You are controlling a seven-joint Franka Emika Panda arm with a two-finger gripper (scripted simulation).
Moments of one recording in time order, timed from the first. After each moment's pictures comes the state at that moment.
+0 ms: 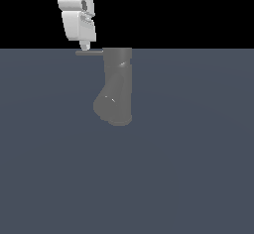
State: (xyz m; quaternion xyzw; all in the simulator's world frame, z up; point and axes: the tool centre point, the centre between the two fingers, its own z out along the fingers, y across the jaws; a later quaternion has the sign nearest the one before) arm 0.113 0.151 0.271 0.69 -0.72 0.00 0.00
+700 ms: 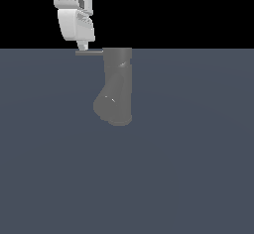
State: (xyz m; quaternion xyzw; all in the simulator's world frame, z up) arm 0.089 0.152 0.271 0.69 -0.72 0.00 0.00
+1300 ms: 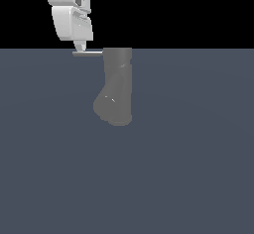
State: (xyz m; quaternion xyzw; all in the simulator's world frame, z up) arm 0.060 0.151 0.271 0.69 -0.72 0.00 0.00
